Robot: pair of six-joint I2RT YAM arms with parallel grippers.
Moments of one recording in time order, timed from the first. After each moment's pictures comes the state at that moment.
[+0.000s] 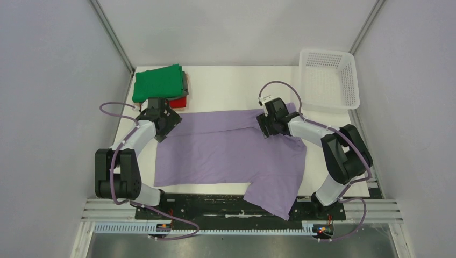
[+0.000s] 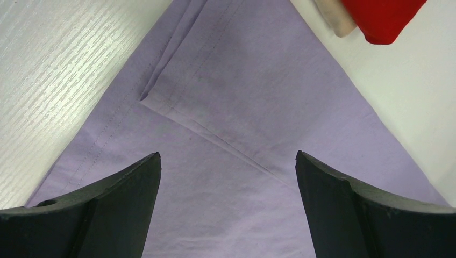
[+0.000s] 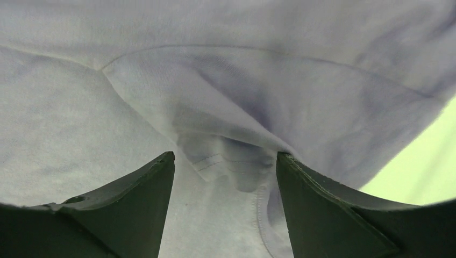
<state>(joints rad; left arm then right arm) -0.03 1.46 0.89 -0.42 -0.15 -0.83 0.47 1.70 0.97 -0.27 0.17 0.01</state>
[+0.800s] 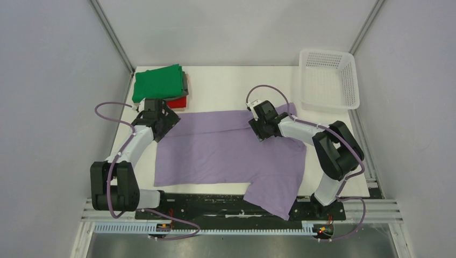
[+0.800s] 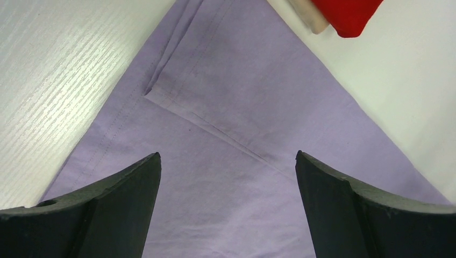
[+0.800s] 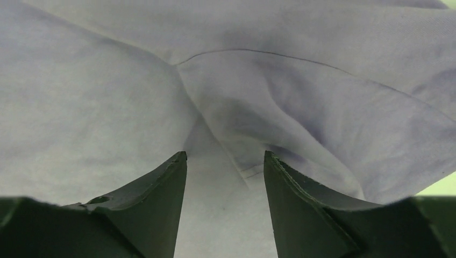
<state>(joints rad) -0.03 1.35 0.86 -0.43 -0.15 -0.79 0.57 1.75 1.03 -0.31 0.18 -0.06</state>
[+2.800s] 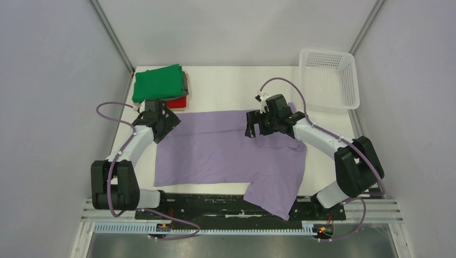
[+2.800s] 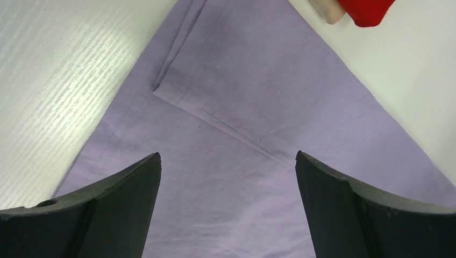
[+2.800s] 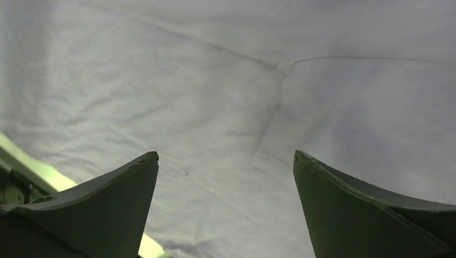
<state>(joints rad) -0.03 1.35 0.85 -0.44 -0.17 -0.76 0.52 1.57 1.00 -0.30 -0.22 0.27</state>
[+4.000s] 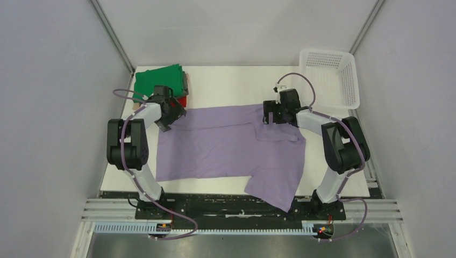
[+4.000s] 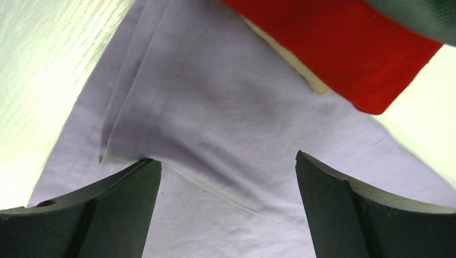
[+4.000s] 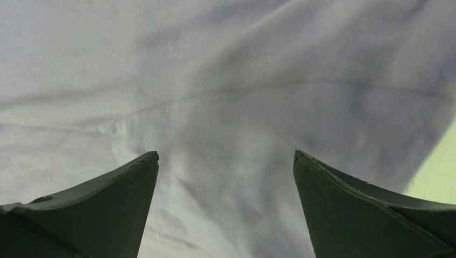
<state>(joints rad) -0.01 1.81 1.16 -0.41 -0.07 -0.74 0.28 1.82 1.06 -0.09 -0.05 0.18</state>
